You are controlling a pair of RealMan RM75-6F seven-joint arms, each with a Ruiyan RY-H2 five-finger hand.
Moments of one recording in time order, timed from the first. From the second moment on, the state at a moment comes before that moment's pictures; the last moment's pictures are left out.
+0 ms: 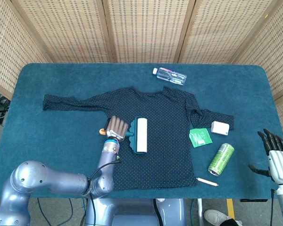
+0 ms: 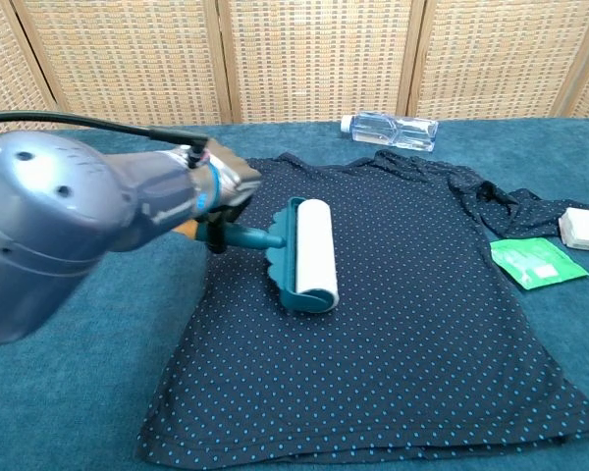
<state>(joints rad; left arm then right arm) -1.32 -1.78 -0.21 -1.46 0.07 1.23 1.46 0.11 -1.15 0.09 -1.47 -1.43 1.39 0.18</state>
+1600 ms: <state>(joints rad) -0.76 -1.38 0.04 -1.62 1.01 1.32 0.61 0.09 -1.15 0.08 -1.52 -1.49 1.48 0.09</state>
